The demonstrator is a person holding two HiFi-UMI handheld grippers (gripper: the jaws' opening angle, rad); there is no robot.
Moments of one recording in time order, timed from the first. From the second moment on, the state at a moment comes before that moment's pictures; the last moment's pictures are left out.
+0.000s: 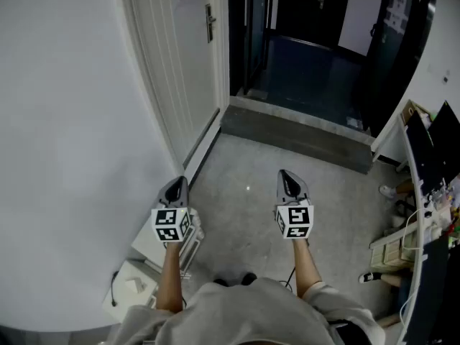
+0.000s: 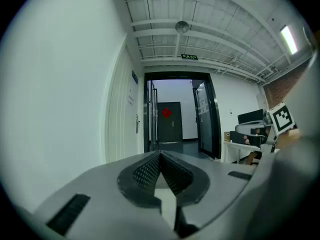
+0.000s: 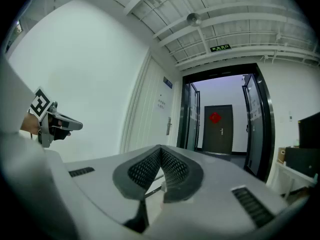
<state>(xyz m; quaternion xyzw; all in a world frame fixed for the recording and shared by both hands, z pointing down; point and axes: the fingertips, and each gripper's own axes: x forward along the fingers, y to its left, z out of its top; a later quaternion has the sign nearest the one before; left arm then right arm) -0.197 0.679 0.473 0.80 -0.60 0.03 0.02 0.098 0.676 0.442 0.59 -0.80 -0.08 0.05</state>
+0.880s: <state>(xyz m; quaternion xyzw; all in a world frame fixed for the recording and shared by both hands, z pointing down) -0.143 0.665 0.475 0.80 -0.60 0.03 0.02 0.138 0.657 0.450 0.57 -0.82 -0.07 0.04</state>
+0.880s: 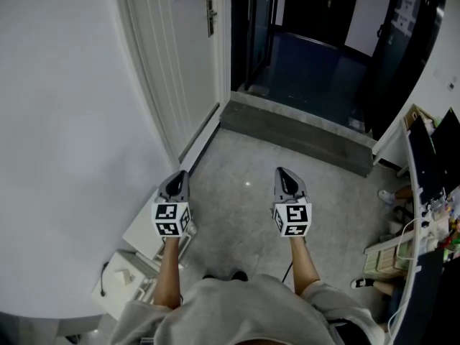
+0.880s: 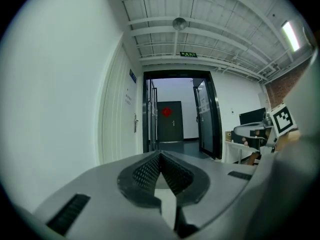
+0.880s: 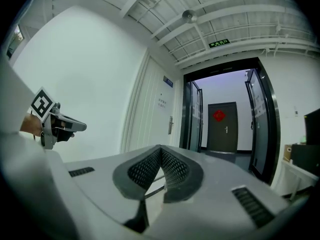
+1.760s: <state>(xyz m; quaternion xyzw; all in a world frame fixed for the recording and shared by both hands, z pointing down) -0.116 0.567 0.507 0.79 -0.61 0.05 0.04 0.143 0.552 0.470 0.54 -0.84 -0.07 0.05</state>
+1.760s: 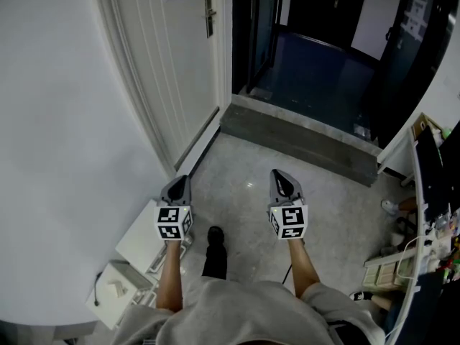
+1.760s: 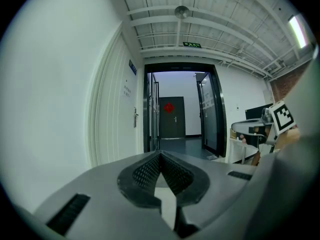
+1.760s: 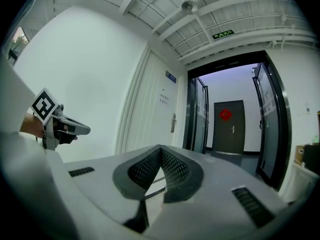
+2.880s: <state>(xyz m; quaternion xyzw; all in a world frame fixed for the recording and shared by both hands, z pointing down) -0.212 0.136 0.474 0.83 -0.56 0.04 0.03 0.029 0.152 0.434 0.56 -0.82 -0.10 0.07</state>
